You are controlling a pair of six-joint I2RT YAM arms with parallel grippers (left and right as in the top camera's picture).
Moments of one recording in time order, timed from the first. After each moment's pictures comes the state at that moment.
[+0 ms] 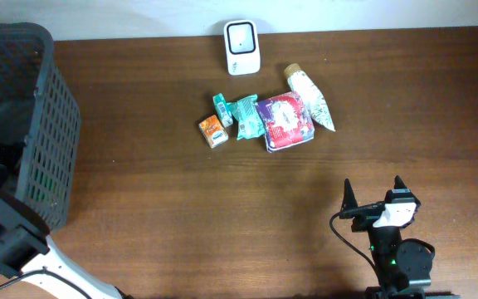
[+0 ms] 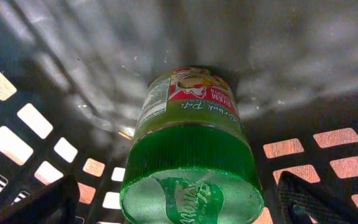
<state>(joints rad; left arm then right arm) 0.70 2.17 1.97 -1.56 0.08 -0.51 0.01 0.01 0.01 -0.08 -0.01 0.00</state>
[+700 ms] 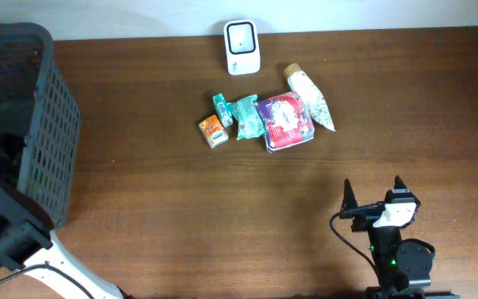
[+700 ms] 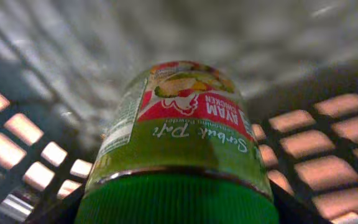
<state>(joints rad) 0.65 2.20 2.10 -1.61 0.08 -0.47 0.01 0.01 0.01 -0.08 -0.01 0.00</state>
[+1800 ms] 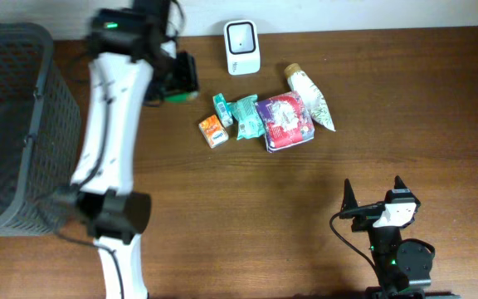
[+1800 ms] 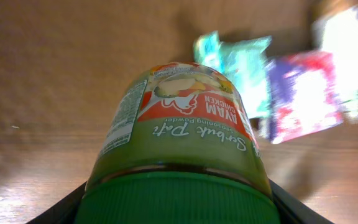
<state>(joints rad) -0.24 2.16 2.52 -1.63 0.08 -0.36 0.01 0.01 0.01 -0.08 -0.01 0.00</state>
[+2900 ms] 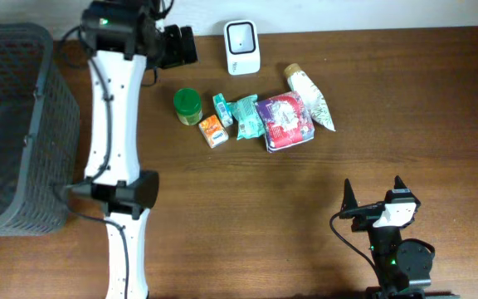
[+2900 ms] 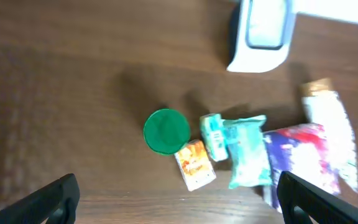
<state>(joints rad) -0.20 2.40 3.03 -1.69 0.00 -0.33 0.01 0.01 0.01 -0.08 -0.01 0.00</state>
